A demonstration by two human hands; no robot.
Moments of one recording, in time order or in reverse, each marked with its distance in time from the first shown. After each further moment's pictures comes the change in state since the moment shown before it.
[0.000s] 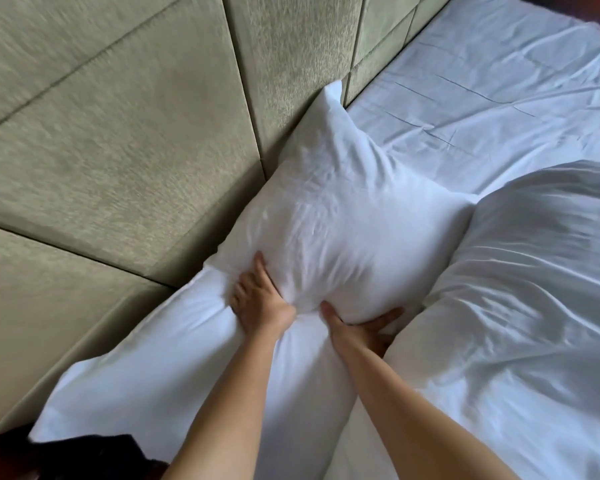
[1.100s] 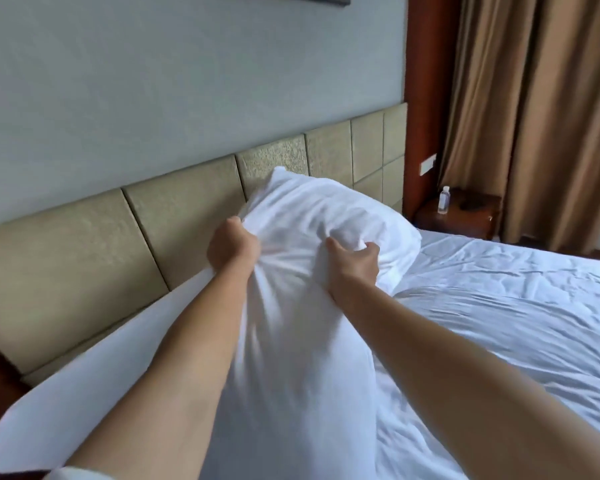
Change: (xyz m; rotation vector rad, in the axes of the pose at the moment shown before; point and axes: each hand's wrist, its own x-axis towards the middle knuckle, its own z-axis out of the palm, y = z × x) left_hand -0.324 0.111 -0.349 -0.351 0.809 0.172; right_hand -0.291 -0.040 -0.360 0.728 -0.123 -0.769
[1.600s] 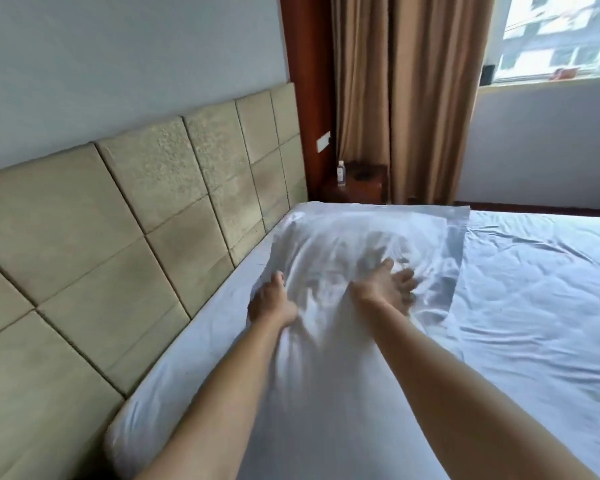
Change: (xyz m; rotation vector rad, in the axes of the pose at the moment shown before) left_hand -0.229 0.090 0.133 0.130 -0.685 0.322; right_hand 0.037 0.067 -0.235 -0.822 0.383 0.101
